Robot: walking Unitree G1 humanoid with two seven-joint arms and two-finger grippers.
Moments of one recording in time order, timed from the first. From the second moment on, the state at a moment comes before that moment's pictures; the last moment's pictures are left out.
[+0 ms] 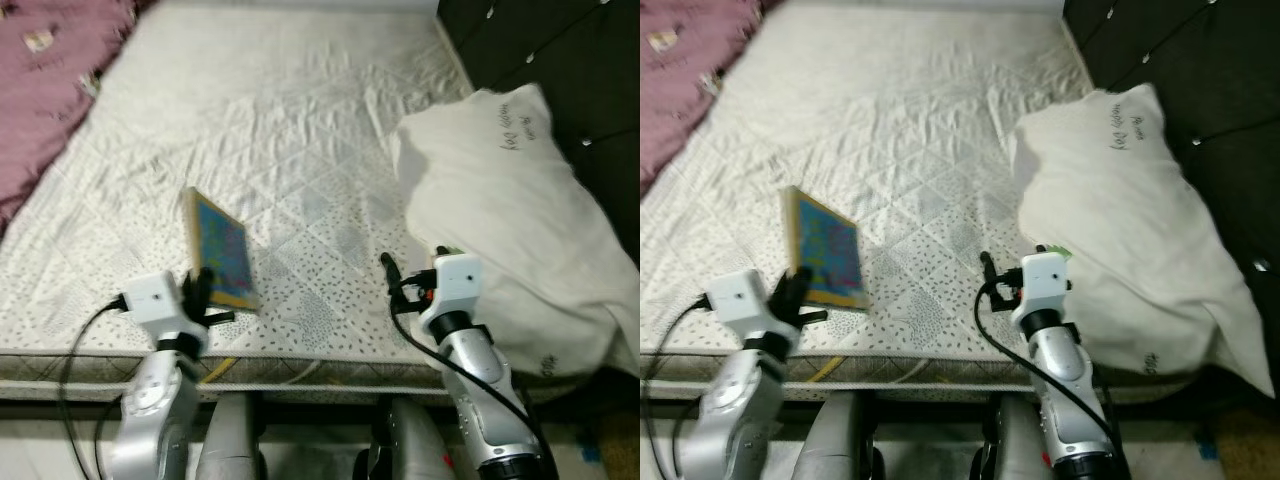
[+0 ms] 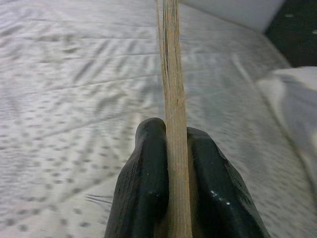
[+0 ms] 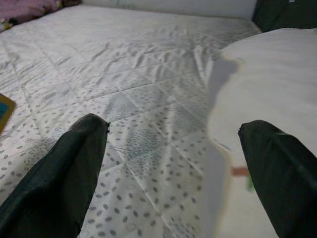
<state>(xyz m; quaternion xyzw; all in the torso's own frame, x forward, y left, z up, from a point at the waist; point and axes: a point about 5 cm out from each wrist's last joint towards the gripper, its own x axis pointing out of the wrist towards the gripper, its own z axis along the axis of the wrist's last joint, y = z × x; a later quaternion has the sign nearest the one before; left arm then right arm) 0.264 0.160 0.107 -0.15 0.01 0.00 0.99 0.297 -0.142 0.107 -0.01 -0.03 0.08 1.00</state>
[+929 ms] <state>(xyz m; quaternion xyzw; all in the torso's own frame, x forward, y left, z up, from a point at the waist) 0.316 0.113 0.117 -0.29 0.03 -0.05 0.96 0.299 -0.147 0.109 -0.04 -0.03 0.09 0.99</state>
